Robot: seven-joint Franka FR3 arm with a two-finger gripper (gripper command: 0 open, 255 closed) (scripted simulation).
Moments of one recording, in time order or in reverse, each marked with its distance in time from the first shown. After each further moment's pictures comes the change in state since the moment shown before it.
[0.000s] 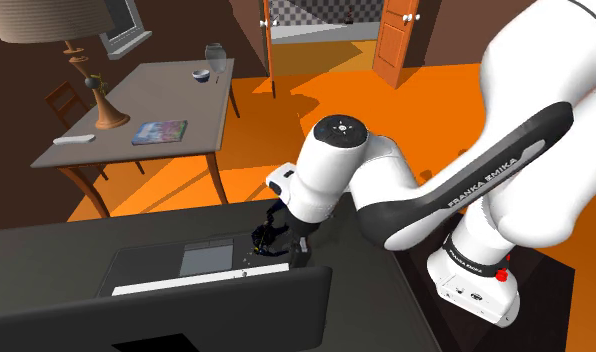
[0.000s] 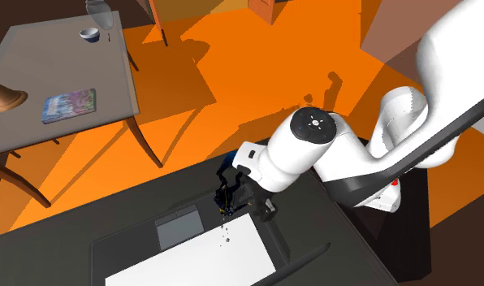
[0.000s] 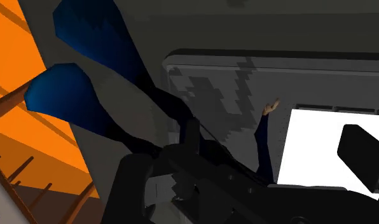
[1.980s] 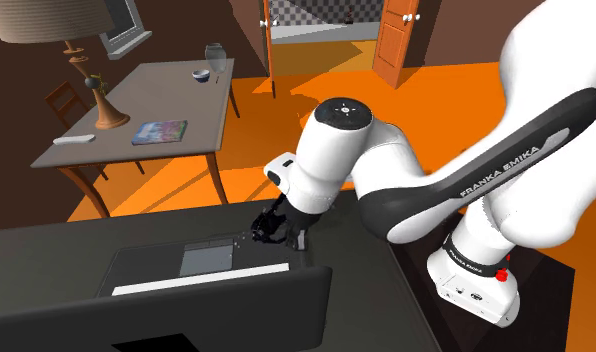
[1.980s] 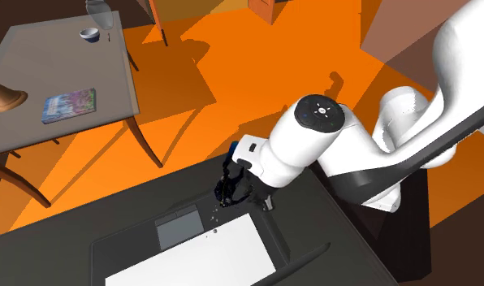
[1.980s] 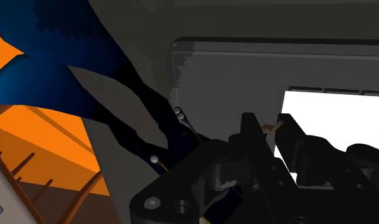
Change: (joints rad) arm 0.033 -0.060 -0.027 0.027 0.047 -0.080 -0.042
